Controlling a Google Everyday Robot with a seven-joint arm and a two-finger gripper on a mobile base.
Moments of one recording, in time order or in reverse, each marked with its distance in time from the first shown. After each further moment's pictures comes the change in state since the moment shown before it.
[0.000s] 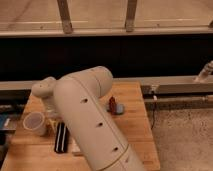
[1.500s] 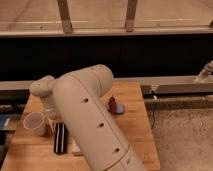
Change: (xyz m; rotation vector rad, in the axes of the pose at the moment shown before) arm 0.007 0.002 -0.018 0.025 -0.026 0.015
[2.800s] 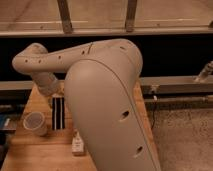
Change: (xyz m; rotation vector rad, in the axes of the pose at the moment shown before) arm 0.040 -0.029 -0.178 0.175 -0.342 0.062
